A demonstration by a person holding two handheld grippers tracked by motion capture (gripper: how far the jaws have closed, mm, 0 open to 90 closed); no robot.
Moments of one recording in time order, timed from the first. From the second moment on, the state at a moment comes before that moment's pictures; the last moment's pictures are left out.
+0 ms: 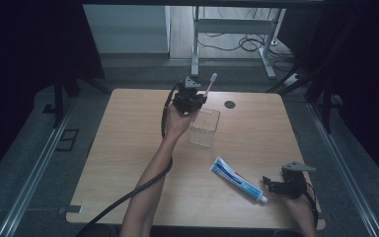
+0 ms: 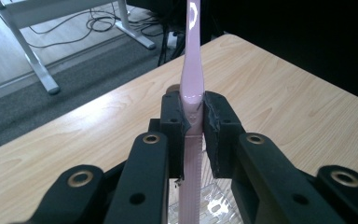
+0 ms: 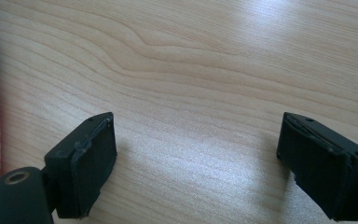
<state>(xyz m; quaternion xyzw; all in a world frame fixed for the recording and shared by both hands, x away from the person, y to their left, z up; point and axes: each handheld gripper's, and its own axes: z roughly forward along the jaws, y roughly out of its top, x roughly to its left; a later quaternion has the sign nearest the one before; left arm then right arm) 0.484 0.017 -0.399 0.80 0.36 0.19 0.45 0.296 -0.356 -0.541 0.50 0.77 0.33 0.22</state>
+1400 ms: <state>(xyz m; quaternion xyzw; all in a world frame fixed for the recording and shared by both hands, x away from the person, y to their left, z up) 0.472 -0.004 -0.458 0.83 0.37 0.18 0.38 0.297 -0.356 -0.541 0.50 0.77 0.33 0.22</state>
